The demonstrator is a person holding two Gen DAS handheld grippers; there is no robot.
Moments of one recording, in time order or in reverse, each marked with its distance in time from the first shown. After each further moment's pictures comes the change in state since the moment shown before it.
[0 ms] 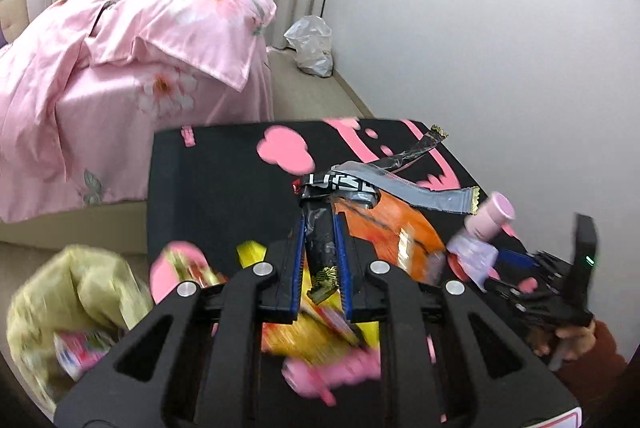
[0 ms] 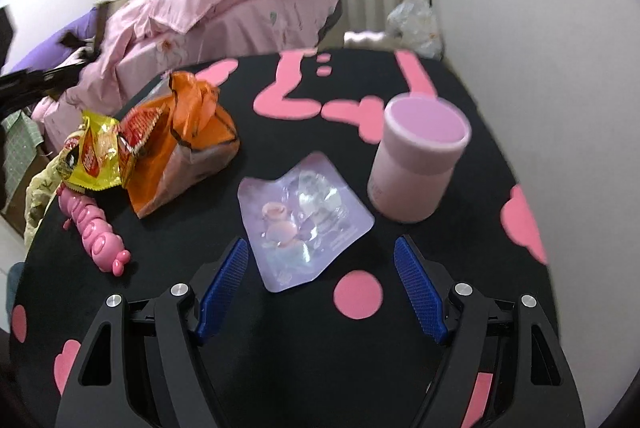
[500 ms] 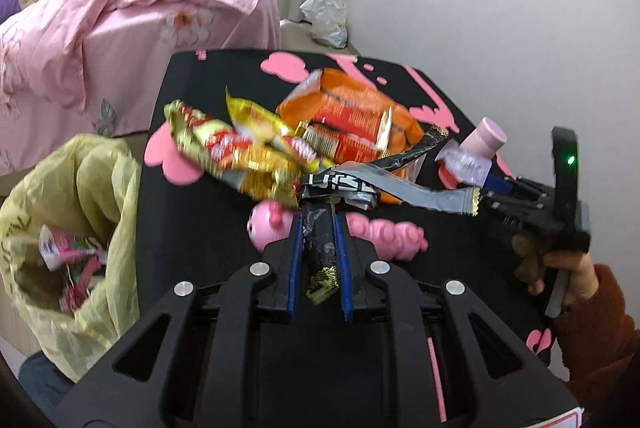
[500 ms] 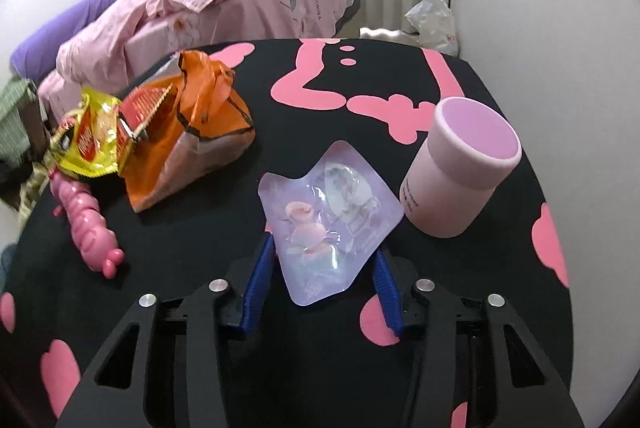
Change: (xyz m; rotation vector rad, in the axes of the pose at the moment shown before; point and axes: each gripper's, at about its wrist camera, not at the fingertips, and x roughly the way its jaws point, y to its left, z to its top) left arm -0.021 -0.027 -0.095 -0.044 0.070 0.066; right arm 0.015 0.016 0.003 -0.067 0.005 0.003
